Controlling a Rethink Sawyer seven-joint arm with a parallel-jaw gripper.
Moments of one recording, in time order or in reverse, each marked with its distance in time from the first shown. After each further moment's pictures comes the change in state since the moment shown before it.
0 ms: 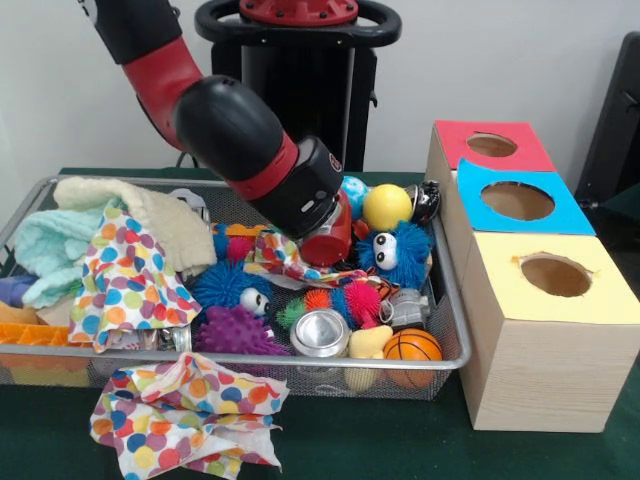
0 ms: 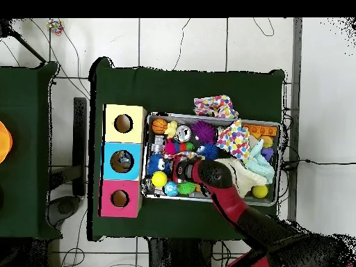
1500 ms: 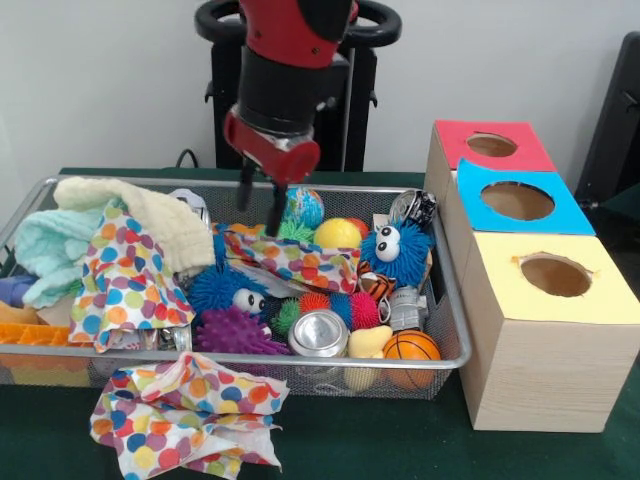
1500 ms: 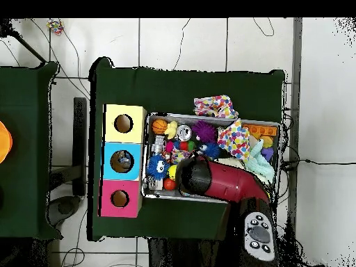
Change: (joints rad) arm 0.605 -0.368 -0.649 -0.276 -0.534 0.052 0.000
